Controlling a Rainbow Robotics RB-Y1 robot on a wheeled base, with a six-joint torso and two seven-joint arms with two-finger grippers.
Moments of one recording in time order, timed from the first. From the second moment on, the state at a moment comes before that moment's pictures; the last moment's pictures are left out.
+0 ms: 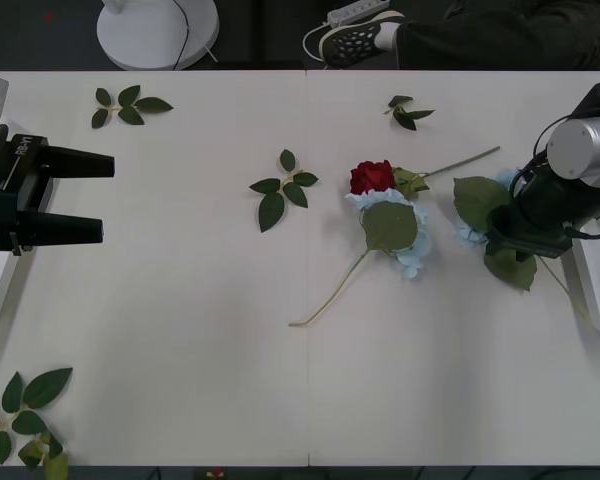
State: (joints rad) right arm -0.83 -0.81 0.67 -0.98 -1.15 1.33 1.18; left arm -0.21 1.18 -0.09 -1.73 2.40 1.19 -2.76
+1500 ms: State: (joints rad) right arm -0.85 -1.05 0.41 -1.21 -2.15 1.14 2.38; left arm -0.21 1.18 -0.09 -1.73 2.40 1.19 -2.76
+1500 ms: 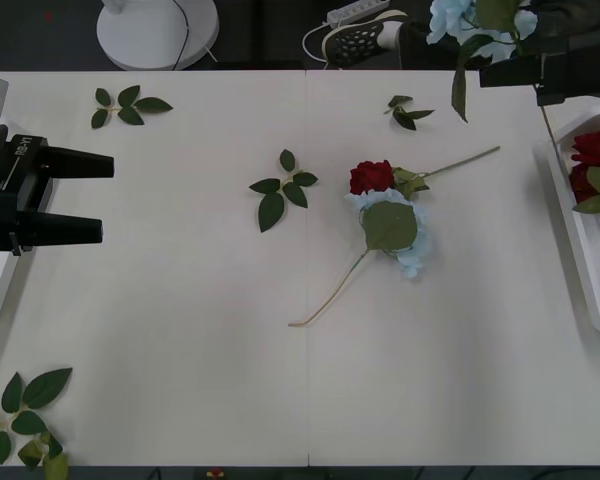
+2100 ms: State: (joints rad) right arm -0.80 -0.74 0.44 -1.60 -1.99 0.70 2.39; left arm -0.20 1.18 -0.09 -1.72 2.40 1.19 -2.76
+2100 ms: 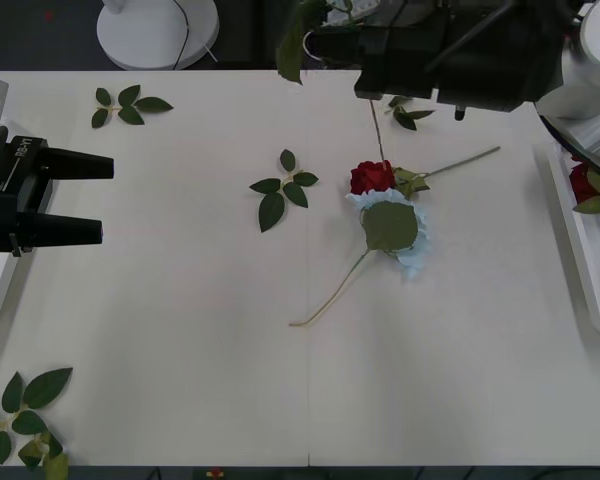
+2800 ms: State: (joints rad) right arm -0.73 -0.53 0.57 -1.77 -1.87 0.41 2.39; left arm -0.18 1.17 -0.11 -1.72 2.40 1.19 -2.76
